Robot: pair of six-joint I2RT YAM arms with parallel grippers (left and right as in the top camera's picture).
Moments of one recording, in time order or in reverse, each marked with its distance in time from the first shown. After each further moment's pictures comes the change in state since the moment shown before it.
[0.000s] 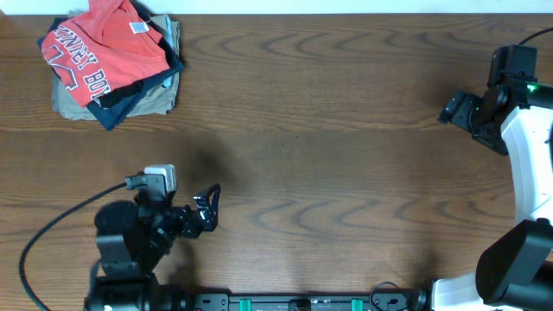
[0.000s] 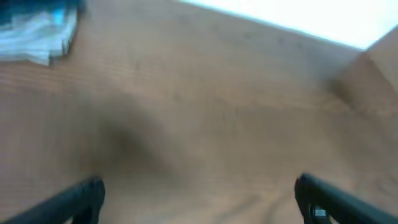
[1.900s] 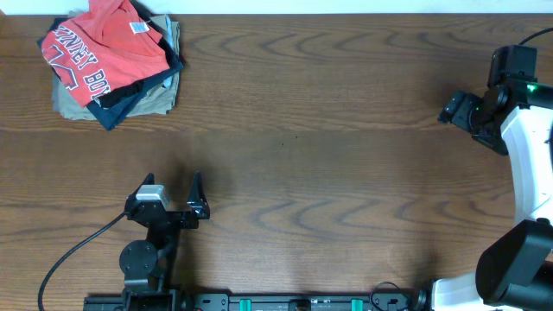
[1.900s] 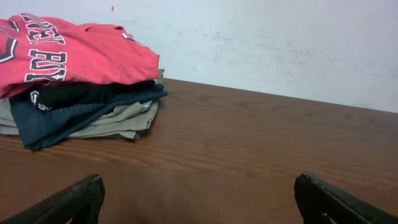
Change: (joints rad) left arm -0.023 -0.406 -0.489 0.490 -0.315 0.026; right arm 0.000 0.000 0.000 -0.001 0.000 0.000
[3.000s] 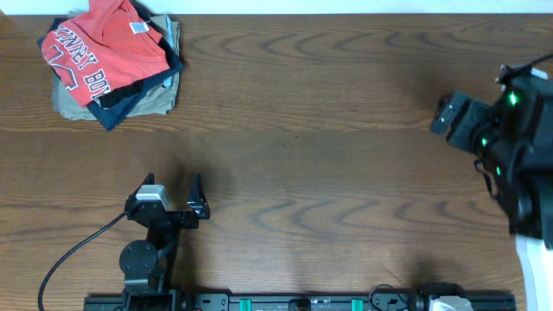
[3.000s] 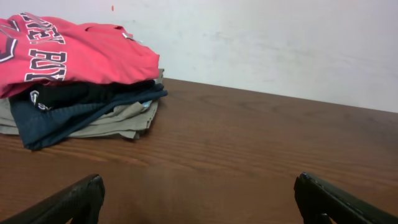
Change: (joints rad) left arm 0.000 0.000 0.002 -0.002 0.000 0.000; right arm 0.256 -0.598 -0.003 0.001 -0.001 0.000
